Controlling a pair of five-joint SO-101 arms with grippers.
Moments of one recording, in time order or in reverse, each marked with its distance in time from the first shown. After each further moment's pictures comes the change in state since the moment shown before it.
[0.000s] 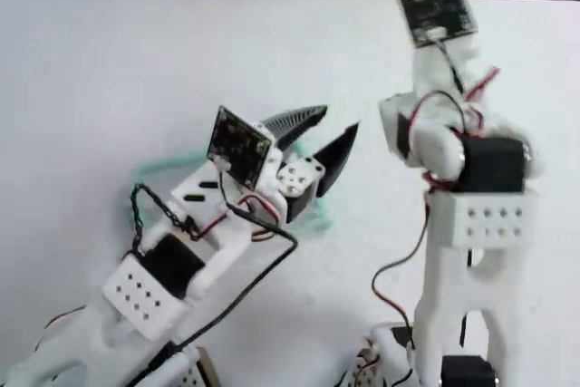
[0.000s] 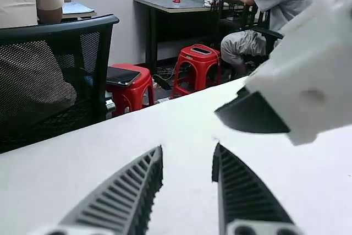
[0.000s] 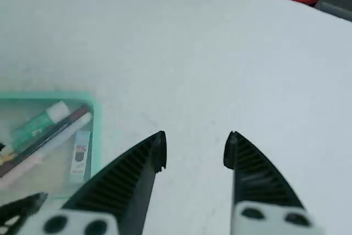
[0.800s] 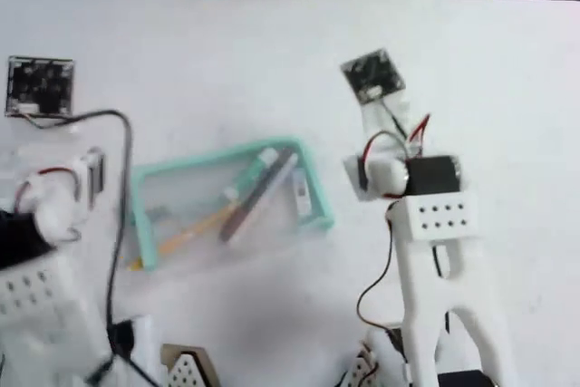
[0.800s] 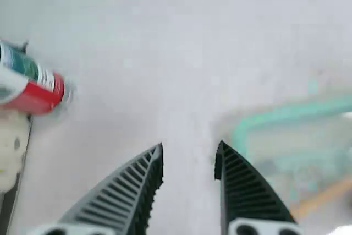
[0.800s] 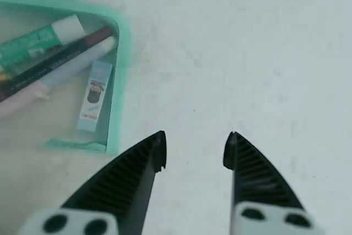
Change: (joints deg) left arm -65.6 6.0 -25.0 63.3 -26.1; right arm -6.2 -3.8 40.0 -18.1 2.3
